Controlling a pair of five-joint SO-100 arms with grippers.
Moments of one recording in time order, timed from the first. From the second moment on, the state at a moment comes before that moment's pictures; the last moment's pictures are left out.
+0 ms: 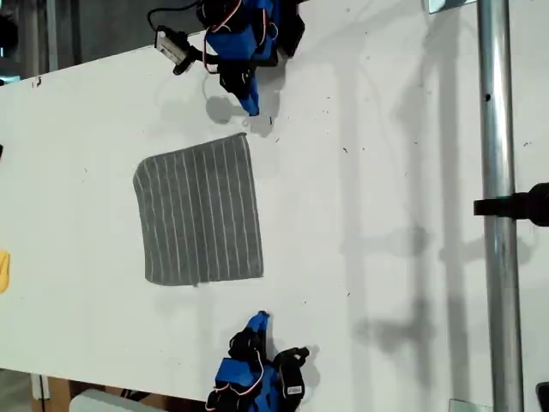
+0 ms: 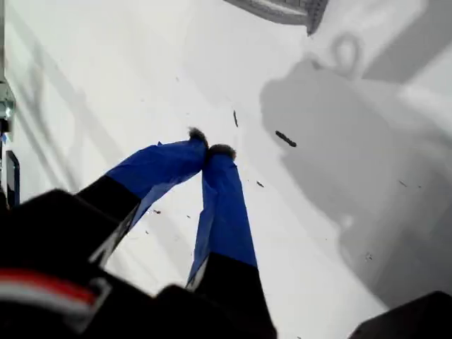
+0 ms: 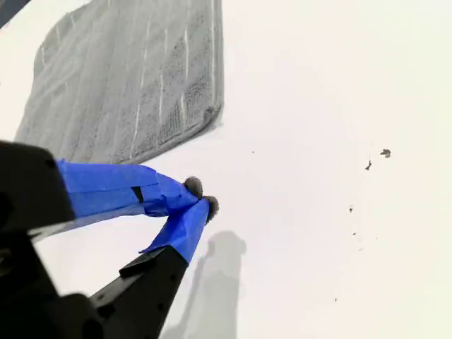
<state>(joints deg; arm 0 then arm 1) -11.0 199.1 176.3 71.8 -97.8 9.8 187.2 161.6 79.5 86.7</state>
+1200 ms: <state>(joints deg) -17.5 124.0 108.1 77.3 -79.8 30.7 112.9 87.0 100.7 43.7</state>
